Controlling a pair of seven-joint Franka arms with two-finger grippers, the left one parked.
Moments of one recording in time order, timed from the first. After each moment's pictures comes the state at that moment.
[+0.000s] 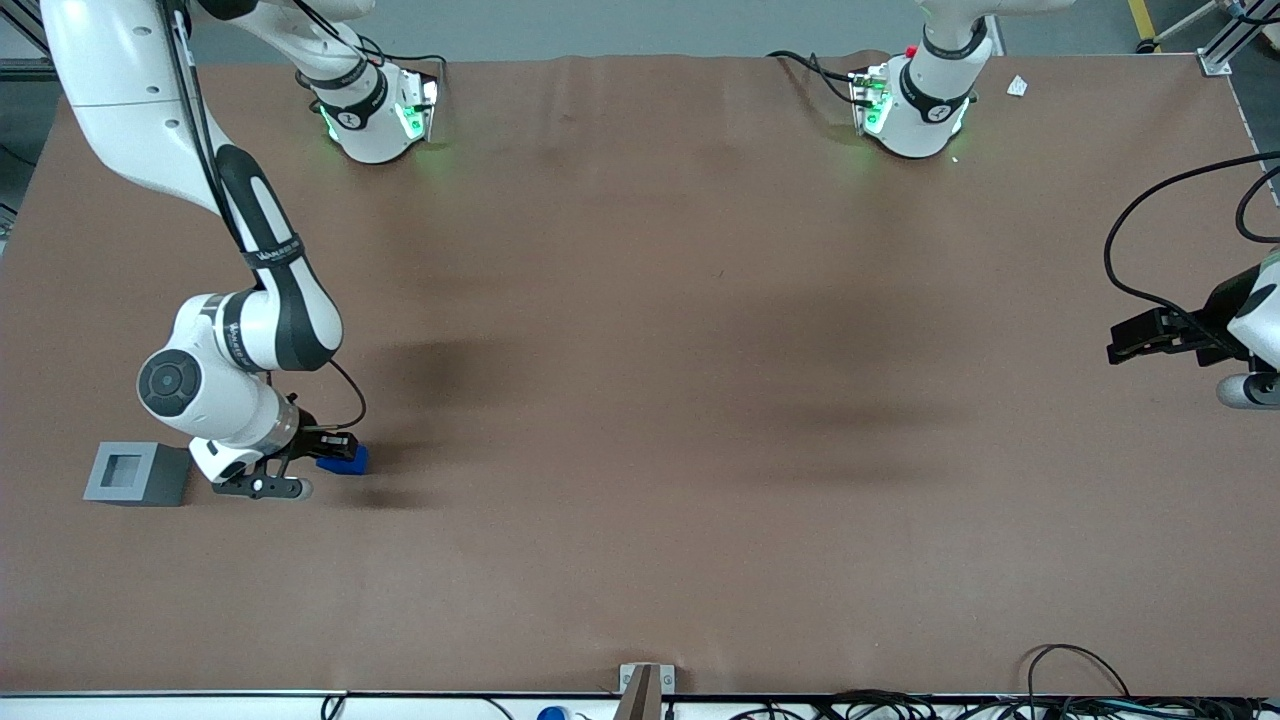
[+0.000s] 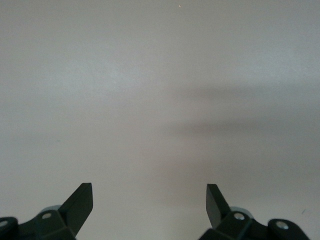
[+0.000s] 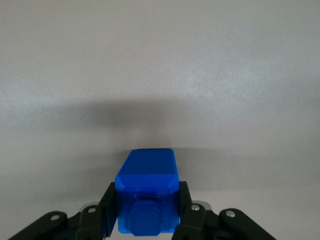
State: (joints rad) arm 0.06 0.57 -0.01 -1.80 0.04 2.40 0.09
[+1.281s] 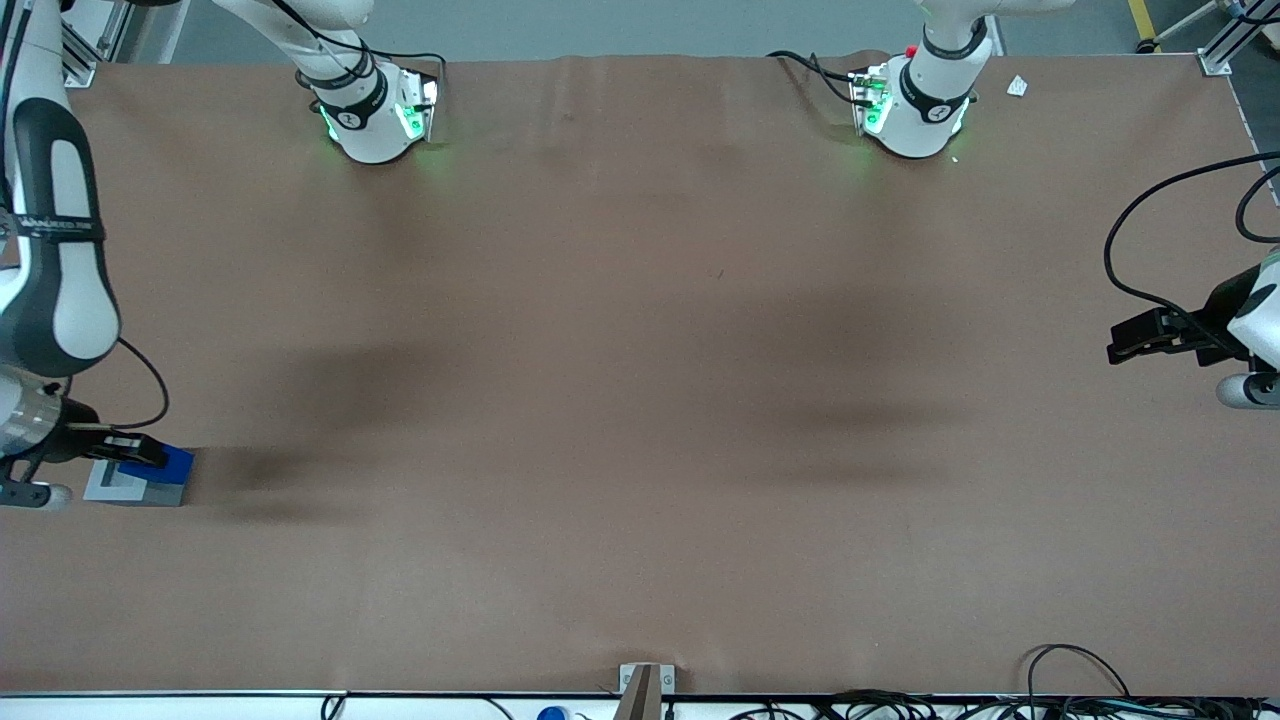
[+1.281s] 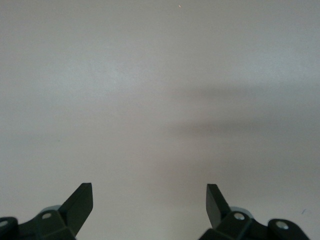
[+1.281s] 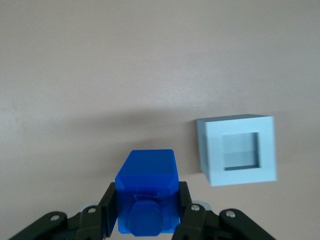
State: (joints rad) arm -0.23 0.50 -0.02 -1.53 0.03 2.09 -0.17
